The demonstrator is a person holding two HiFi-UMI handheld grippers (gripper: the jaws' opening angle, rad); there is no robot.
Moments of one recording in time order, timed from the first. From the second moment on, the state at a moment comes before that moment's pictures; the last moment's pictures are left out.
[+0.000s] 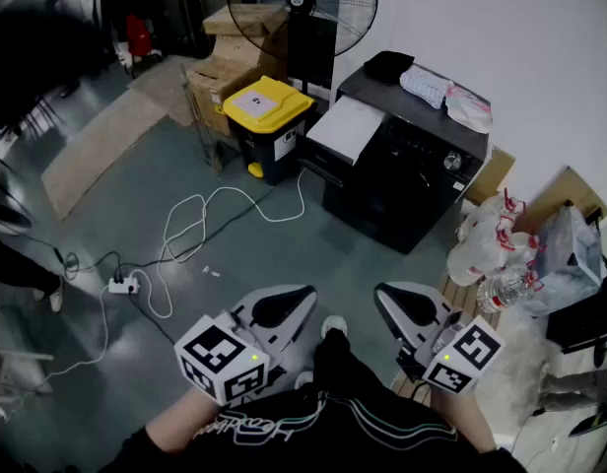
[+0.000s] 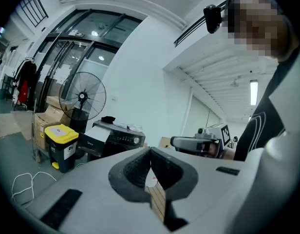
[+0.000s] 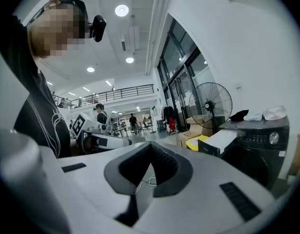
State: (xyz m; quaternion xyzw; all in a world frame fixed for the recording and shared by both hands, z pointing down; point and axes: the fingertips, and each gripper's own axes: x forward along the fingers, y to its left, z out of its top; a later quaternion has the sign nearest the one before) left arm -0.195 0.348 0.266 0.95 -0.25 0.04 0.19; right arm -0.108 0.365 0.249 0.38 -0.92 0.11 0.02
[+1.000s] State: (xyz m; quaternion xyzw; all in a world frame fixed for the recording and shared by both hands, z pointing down) left arm -0.187 0.260 0.295 0.93 -0.29 0.05 0.21; right arm -0.076 0.264 0.267 0.39 -0.91 0.14 0.01
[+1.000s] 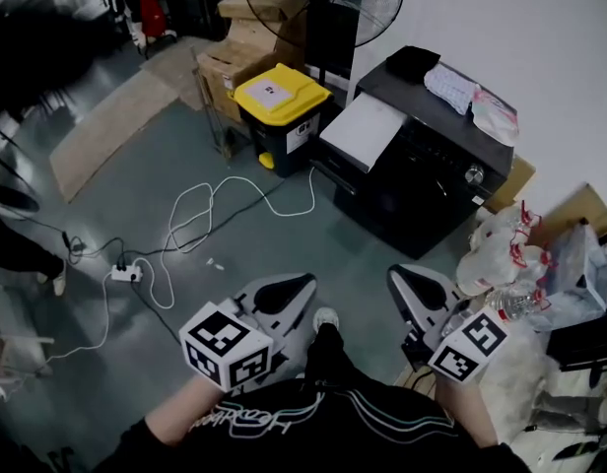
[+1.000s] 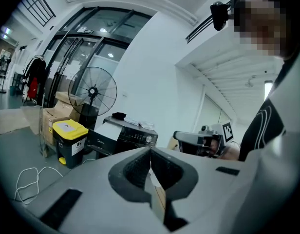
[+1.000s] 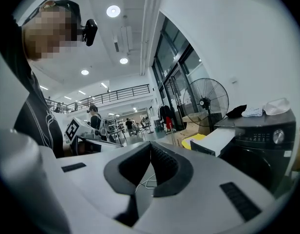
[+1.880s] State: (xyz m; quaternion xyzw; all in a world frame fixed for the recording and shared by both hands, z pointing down) left arm -0.124 -0.012 0.359 0.91 -0.31 0.10 0.25; right arm 0.009 0.002 0.302 0.40 -0.90 0.17 0.02
